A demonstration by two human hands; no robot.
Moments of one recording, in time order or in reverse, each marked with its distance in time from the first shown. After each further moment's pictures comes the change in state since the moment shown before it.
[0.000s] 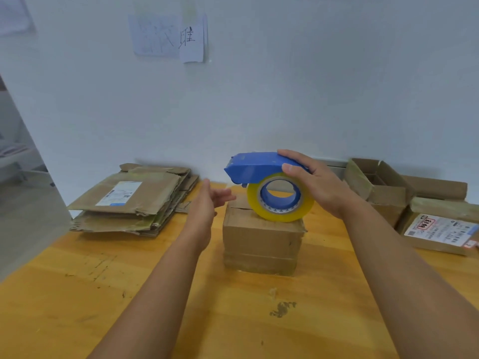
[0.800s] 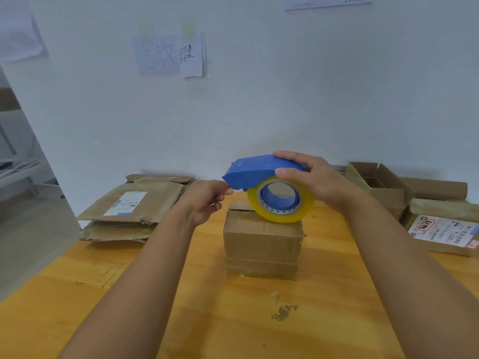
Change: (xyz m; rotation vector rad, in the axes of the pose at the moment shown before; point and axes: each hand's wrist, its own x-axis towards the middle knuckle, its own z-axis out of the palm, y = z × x) left_hand 0.029 0.043 -0.013 -0.014 -0.177 -0.097; right_hand 0.001 -0.018 -0.014 -0.008 -0.039 -0.008
